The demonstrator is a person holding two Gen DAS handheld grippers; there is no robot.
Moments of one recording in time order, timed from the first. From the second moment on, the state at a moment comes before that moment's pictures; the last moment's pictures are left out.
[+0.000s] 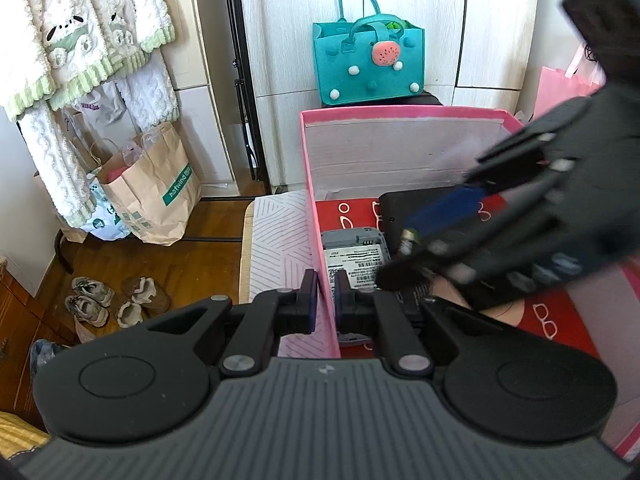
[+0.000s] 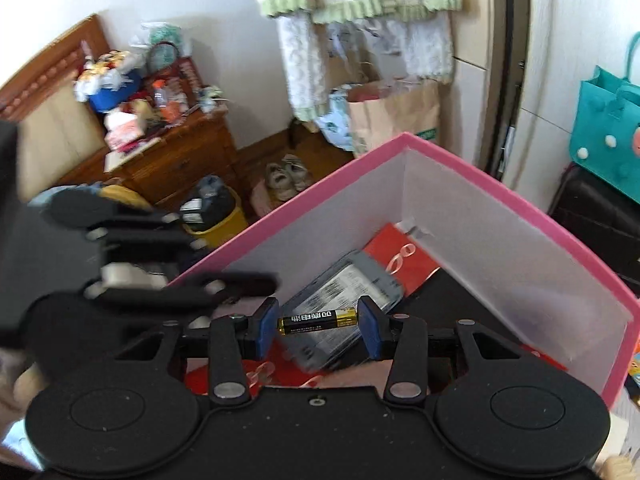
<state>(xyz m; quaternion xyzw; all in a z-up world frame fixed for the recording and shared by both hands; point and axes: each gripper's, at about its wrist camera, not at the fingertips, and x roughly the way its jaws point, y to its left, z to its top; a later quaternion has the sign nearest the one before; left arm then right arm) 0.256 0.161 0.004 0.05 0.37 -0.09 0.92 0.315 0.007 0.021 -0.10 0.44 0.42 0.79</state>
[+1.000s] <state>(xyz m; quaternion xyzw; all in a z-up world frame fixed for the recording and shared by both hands) 0.256 0.163 0.006 0.05 0.37 -0.09 0.92 0.192 -0.173 0.041 -0.03 0.37 0.33 0.87</state>
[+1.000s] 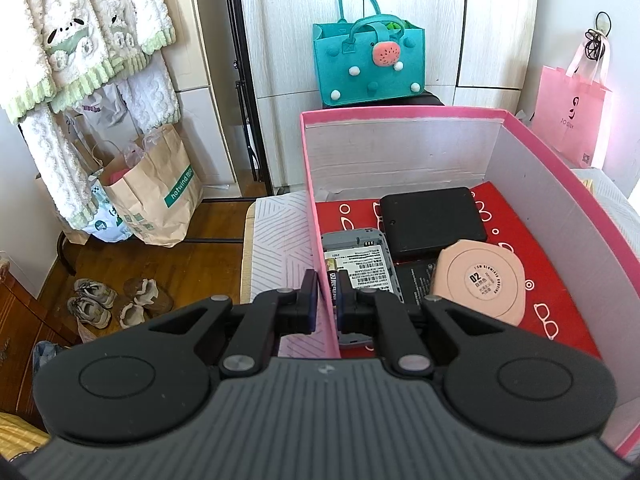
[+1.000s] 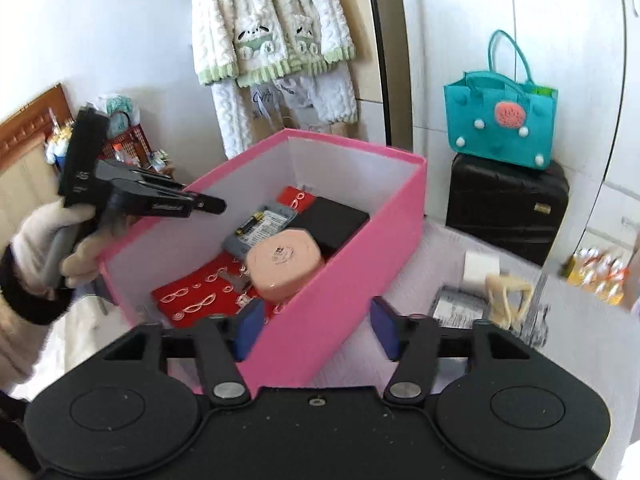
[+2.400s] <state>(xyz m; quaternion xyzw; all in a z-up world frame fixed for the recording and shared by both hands) 0.198 0.140 0.019 0.18 0.34 -0.07 0.92 0.153 -0.196 -0.061 0.04 0.35 0.18 0.92</state>
